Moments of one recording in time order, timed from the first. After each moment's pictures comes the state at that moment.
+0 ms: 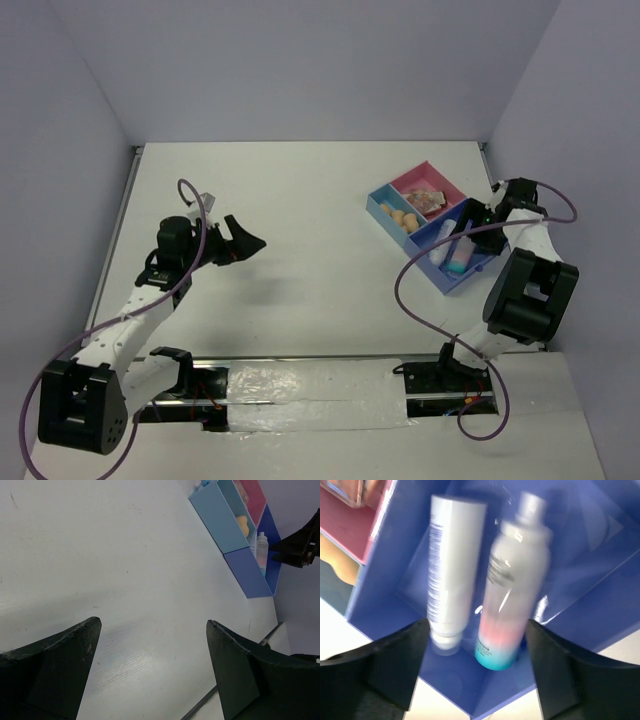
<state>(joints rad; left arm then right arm) -0.14 1.00 0.55 0.03 0.49 -0.59 -0.43 1.56 1.07 -0.64 -0.30 0.06</state>
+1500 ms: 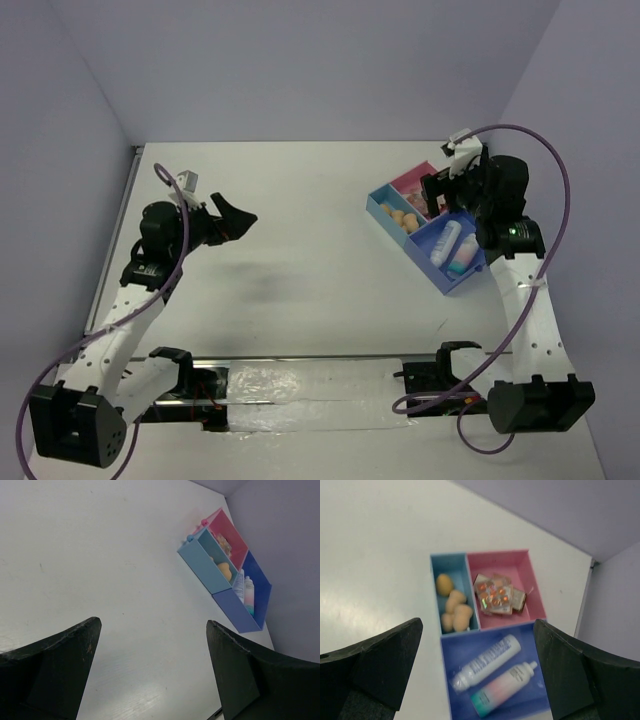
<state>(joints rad) -0.13 0.94 0.72 -0.05 0.39 -0.59 -0.01 1.05 1.19 -0.51 -0.28 -0.38</state>
